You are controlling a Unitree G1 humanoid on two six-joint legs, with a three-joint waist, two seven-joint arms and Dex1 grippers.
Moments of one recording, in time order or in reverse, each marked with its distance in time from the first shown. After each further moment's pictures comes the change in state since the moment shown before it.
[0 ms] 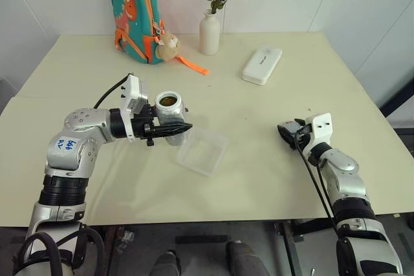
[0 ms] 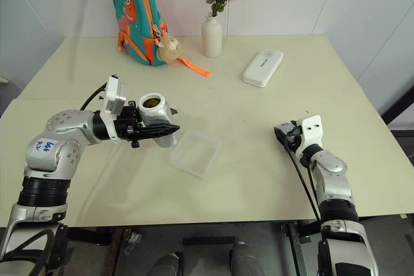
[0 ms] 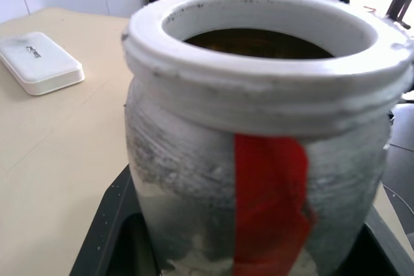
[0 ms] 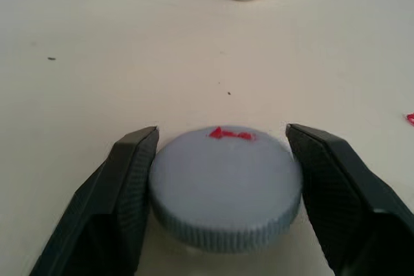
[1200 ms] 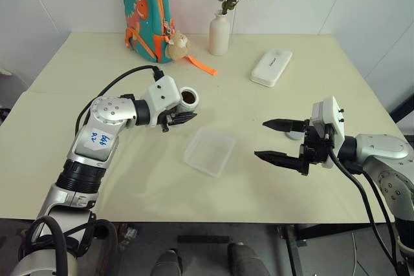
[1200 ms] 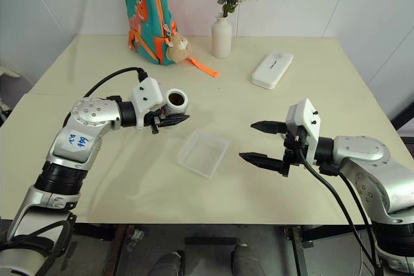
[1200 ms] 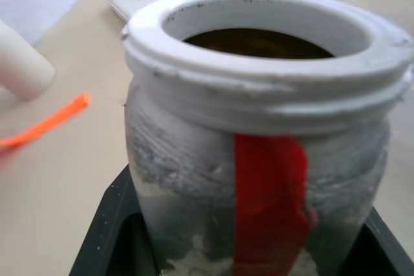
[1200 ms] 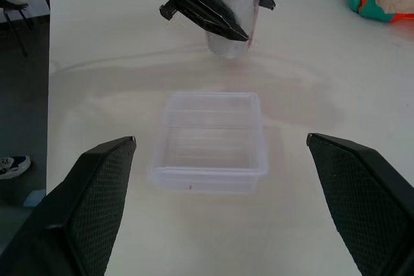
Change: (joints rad) left arm -0.123 -0.013 -0.240 0.059 0.480 -0.276 0.311; right arm 0.189 -0.355 0.044 -1.028 0.494 0.720 0.376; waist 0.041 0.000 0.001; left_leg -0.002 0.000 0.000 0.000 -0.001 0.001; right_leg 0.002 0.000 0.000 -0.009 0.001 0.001
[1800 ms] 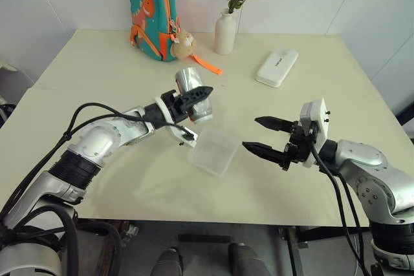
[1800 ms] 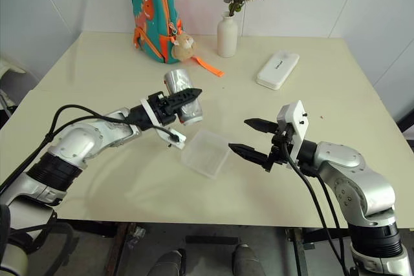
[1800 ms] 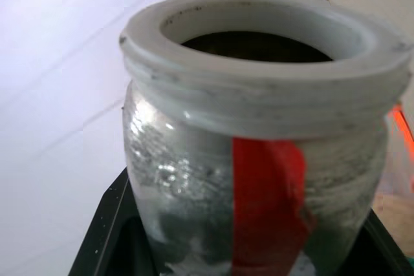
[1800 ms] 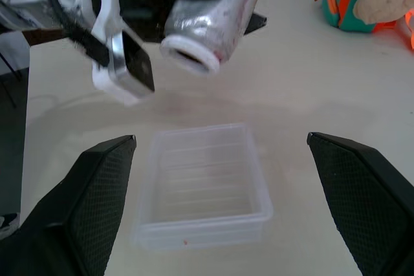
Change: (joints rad) left arm -0.084 0.172 -0.346 0.101 1.360 -0.663 1.224; right arm -0.003 0.183 0.022 0.016 -0.005 -0.002 -0.150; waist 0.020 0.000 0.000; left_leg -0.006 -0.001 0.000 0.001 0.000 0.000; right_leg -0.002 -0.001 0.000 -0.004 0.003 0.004
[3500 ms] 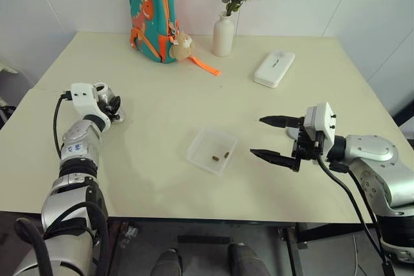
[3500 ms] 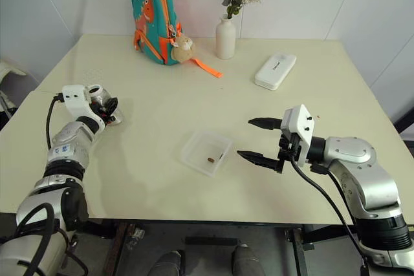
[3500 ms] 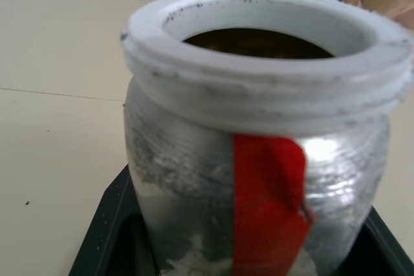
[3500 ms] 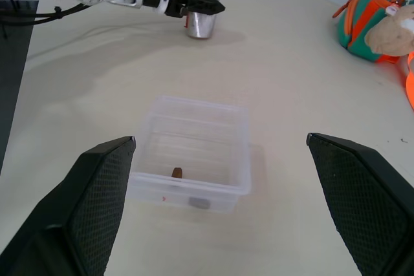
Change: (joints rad) left arm -0.027 -0.271 0.910 0.920 -1.491 0.348 -0.746; right arm -0.001 -0.099 0.042 0.105 -0.164 -0.271 0.212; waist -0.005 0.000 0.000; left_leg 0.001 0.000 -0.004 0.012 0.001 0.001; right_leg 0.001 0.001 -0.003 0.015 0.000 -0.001
